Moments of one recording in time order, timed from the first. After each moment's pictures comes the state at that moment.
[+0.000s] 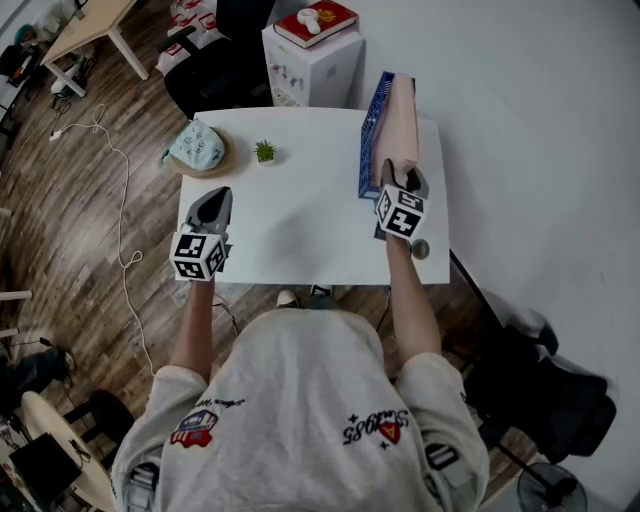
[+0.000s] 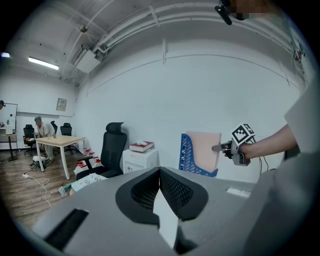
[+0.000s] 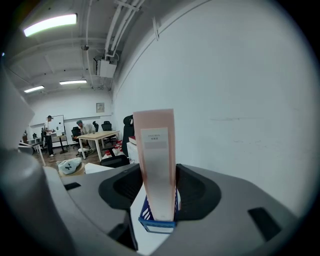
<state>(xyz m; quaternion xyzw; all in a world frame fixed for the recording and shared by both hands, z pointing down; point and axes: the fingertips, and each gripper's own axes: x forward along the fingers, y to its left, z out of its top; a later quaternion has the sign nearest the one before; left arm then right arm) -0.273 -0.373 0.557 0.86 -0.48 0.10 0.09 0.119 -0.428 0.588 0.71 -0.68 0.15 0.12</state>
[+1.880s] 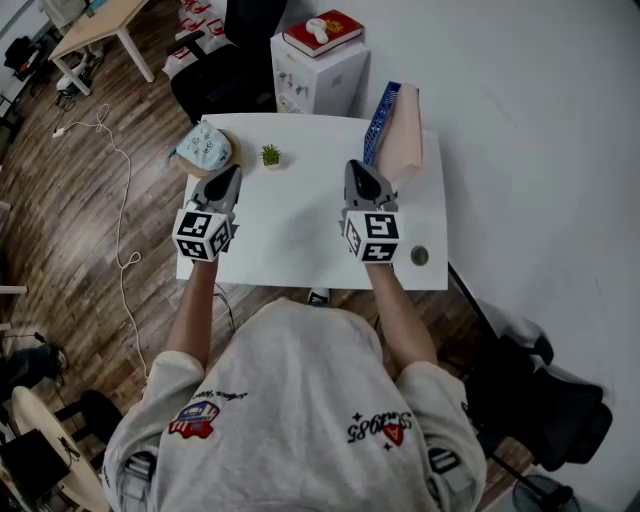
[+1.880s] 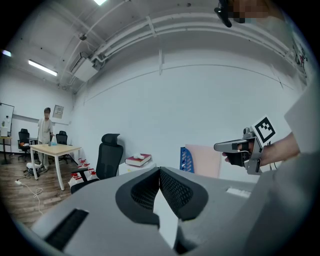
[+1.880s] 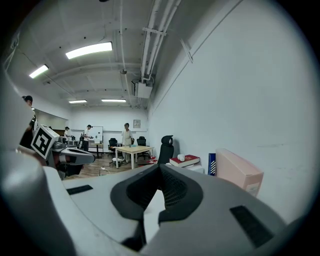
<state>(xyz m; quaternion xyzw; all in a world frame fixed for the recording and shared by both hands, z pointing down) -0.262 -0.398 0.507 0.88 -0.47 0.06 0.06 -0.034 -0.394 0.491 0.57 -0.82 0.04 0.06</state>
